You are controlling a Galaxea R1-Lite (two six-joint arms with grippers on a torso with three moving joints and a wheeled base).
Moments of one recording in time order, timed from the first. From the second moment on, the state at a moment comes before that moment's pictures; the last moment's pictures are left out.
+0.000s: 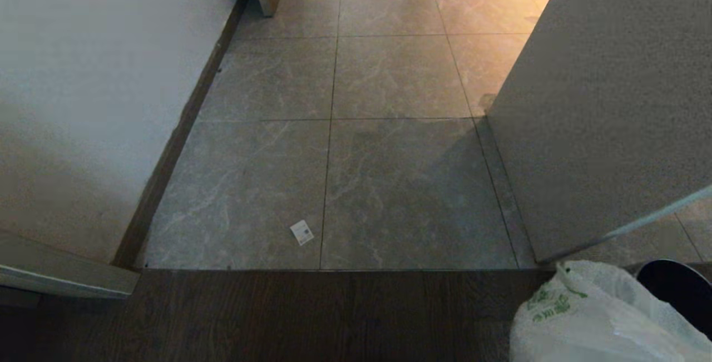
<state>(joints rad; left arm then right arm) 0.00 0.00 0.00 0.00 0.00 -0.01 -0.01 0.00 0.00 0.00 0.01 -0.05</state>
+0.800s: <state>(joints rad) 0.00 0.00 0.00 0.00 0.00 -0.01 -0.01 0.00 0.00 0.00 0.01 -0.05</state>
